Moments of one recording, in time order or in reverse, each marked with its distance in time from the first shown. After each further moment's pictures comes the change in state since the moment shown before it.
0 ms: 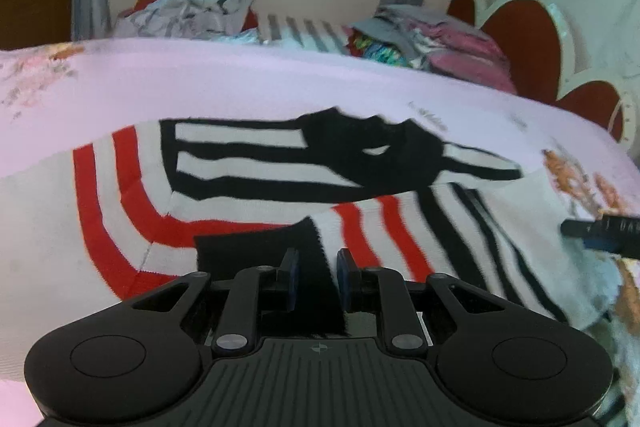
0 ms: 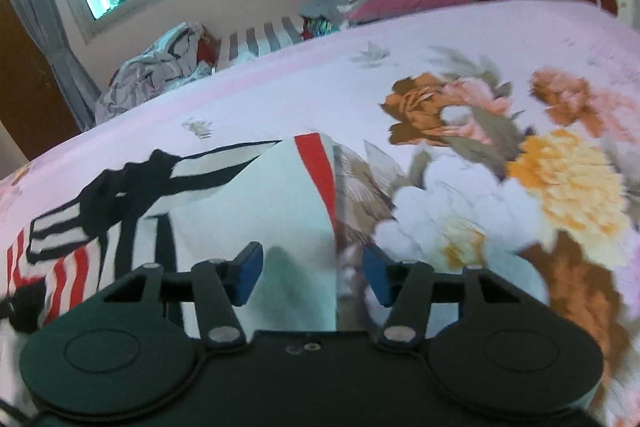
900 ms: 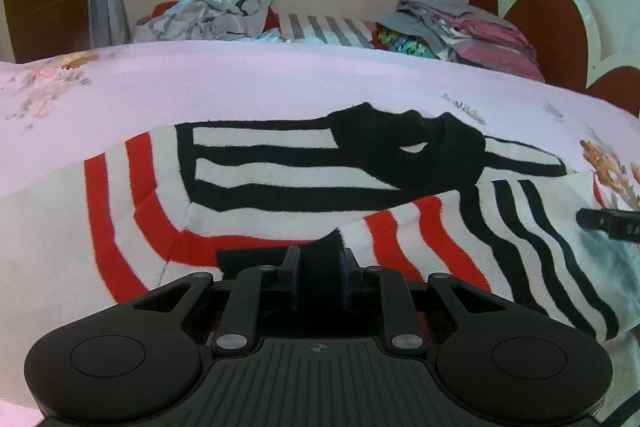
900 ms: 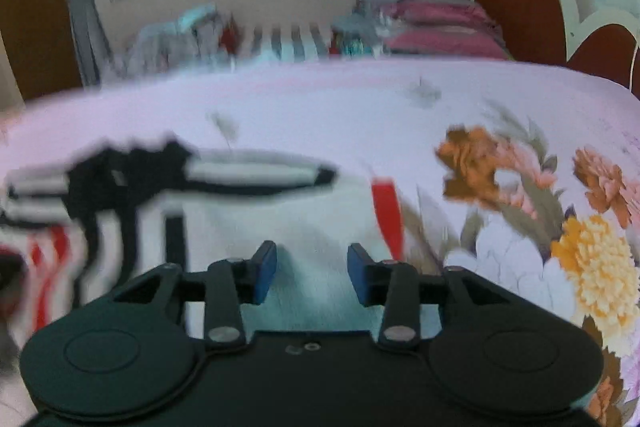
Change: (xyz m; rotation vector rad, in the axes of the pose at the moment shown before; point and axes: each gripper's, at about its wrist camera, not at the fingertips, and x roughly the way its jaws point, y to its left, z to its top) left arm 0.017 -0.002 0.005 0.033 0.015 0.101; right arm 0.025 0.048 -0.007 -0.268 -0.034 -0.098
